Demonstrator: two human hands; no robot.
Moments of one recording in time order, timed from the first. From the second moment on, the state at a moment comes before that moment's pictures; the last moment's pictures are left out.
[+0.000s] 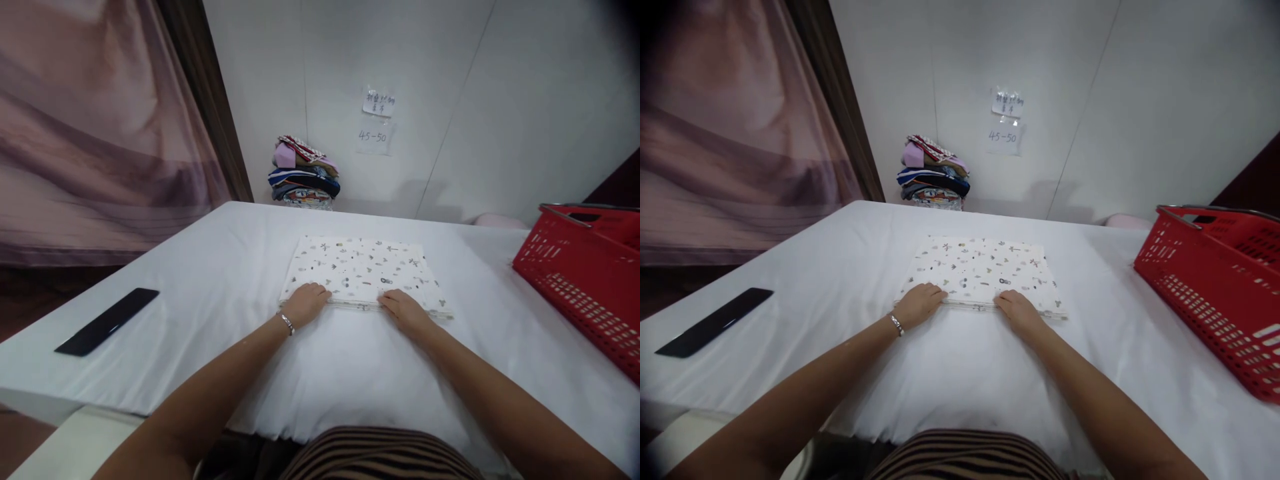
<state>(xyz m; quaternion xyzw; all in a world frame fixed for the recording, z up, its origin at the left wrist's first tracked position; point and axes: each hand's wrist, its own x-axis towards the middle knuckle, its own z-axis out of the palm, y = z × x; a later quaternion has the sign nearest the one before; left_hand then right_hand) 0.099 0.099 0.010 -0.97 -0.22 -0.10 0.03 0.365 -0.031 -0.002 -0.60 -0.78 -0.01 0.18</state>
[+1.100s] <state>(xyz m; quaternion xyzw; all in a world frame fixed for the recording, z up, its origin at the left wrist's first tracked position) 0.100 0.100 0.006 -0.95 -0.27 -0.13 0.01 0.373 -0.025 0.008 -0.59 -0.78 0.07 0.18</state>
